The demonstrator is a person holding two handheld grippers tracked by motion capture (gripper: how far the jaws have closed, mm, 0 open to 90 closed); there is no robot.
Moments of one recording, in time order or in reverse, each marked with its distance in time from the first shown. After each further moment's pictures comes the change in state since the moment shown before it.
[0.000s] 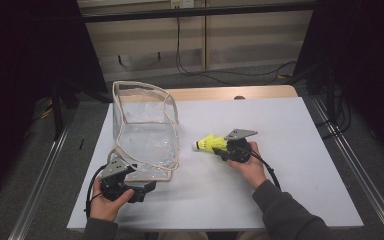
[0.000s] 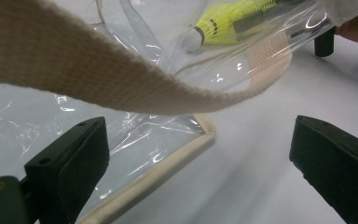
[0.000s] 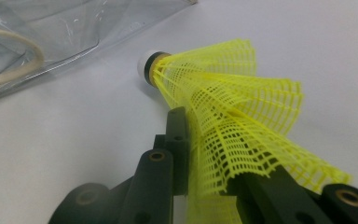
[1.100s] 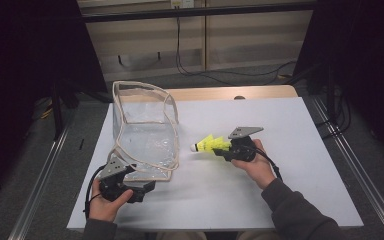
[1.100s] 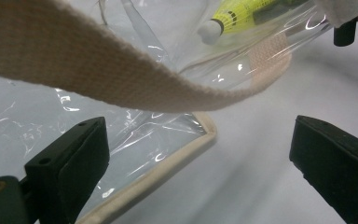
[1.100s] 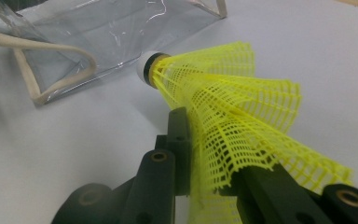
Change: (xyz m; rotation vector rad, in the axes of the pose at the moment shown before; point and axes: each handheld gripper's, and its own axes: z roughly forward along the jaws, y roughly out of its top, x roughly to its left) left arm 0.000 -0.001 -0.002 -0.005 0.005 -0.002; right arm 0.001 0.012 -0.023 -0.005 0.112 -0.020
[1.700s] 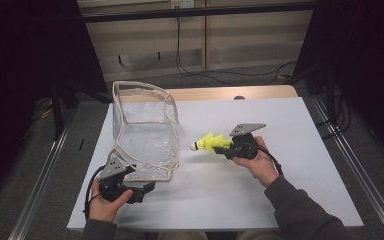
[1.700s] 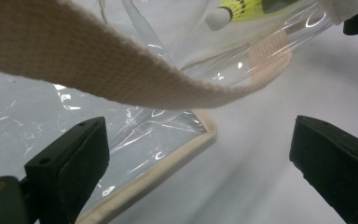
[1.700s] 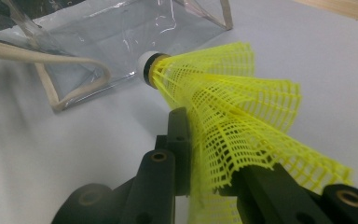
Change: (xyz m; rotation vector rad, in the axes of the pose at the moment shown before) left arm 0.000 0.000 -0.001 0.005 0.000 -0.002; right arm 0.001 0.012 -0.011 -0.005 0.026 -0.009
